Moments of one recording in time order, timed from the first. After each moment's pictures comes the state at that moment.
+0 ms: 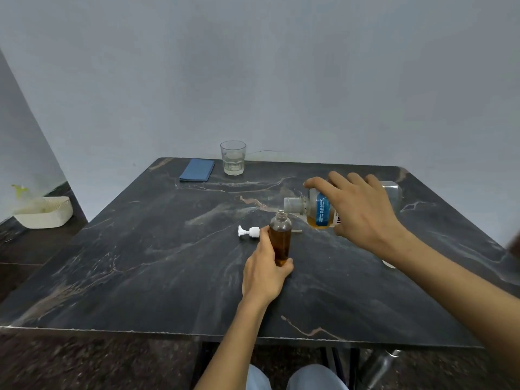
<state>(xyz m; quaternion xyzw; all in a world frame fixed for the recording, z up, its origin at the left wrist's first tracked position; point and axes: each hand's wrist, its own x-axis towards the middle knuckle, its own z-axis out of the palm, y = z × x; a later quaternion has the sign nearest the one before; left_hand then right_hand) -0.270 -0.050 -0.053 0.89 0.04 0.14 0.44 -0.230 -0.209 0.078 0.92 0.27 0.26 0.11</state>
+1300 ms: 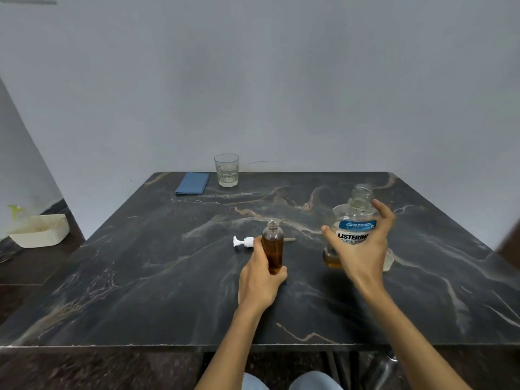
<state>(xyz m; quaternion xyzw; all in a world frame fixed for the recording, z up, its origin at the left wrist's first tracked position) -0.273 -0.050 -0.050 0.89 0.06 0.13 0.44 -0.230 -0.227 -0.008 0.72 0.09 0.33 -0.60</state>
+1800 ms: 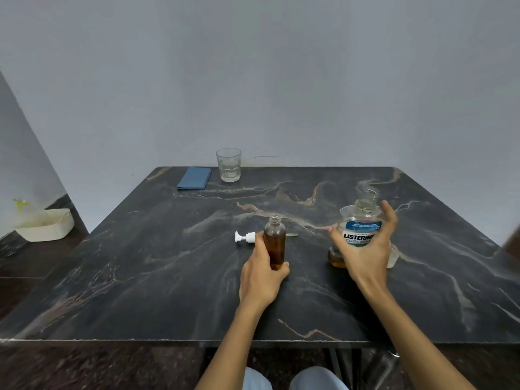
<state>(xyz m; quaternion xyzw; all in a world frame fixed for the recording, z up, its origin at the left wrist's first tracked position) -0.275 -0.051 -0.047 0.89 0.06 0.14 0.44 -0.218 -0.236 -0.032 0.73 0.08 0.32 -0.59</state>
